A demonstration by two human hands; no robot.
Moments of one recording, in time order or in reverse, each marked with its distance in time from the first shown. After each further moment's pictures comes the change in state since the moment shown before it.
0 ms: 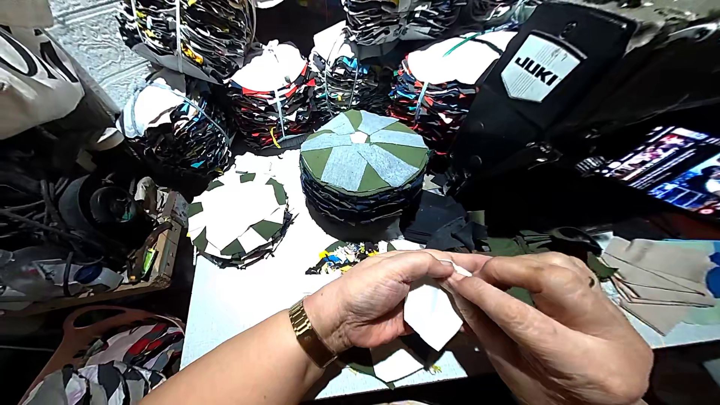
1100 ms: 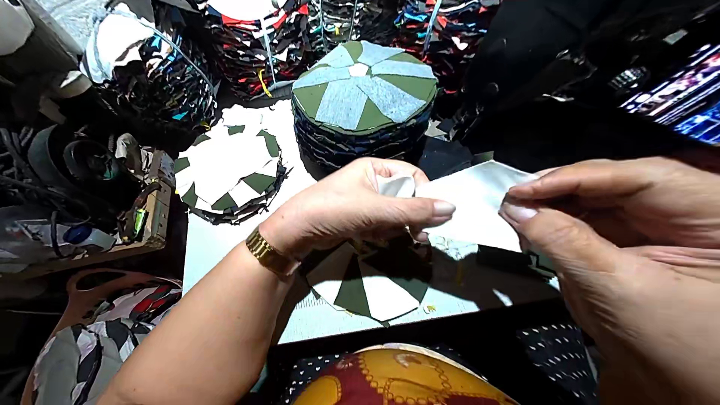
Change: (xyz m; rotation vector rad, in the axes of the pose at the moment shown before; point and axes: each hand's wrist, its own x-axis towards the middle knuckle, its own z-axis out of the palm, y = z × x) left_hand -0.011 0.031 -0.021 0.638 -0.051 0.216; right_hand 0.018 -0.015 -0.030 0.476 -0.004 0.526
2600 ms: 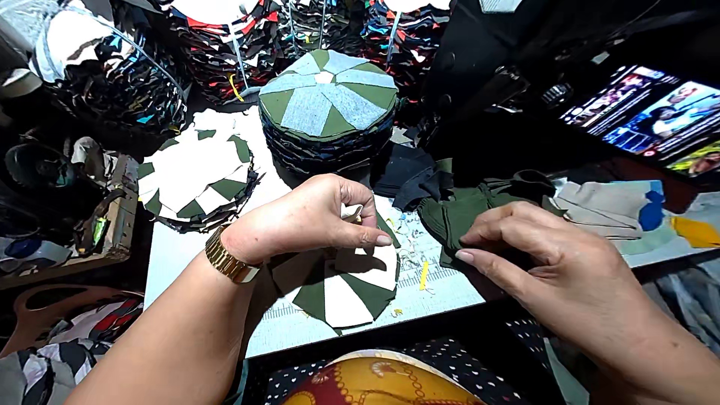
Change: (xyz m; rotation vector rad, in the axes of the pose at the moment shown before) left_hand 0.008 -0.010 -0.017 0.634 -0.025 0.049; right_hand -0.020 0.038 -0.048 -0.549 -0.284 -0.016
